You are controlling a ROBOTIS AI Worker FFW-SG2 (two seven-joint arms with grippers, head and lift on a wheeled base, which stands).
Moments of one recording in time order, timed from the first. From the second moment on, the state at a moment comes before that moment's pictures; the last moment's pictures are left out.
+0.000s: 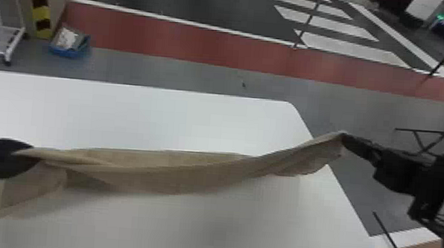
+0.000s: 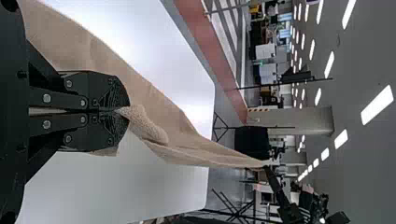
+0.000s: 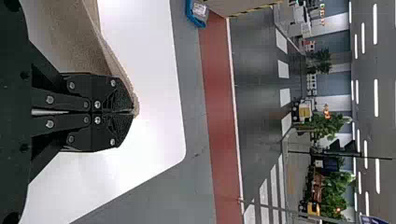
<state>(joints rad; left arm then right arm) 0.13 0.29 0.22 -2.01 0.02 0.37 -1.36 0.05 -0.13 -0.54 -2.64 0.30 1.52 0.77</state>
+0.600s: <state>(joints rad) -0.21 0.11 -0.21 -1.61 -0.29 0.54 -0.86 0.08 -0.12 -0.45 -2.56 0.39 1.51 0.77</state>
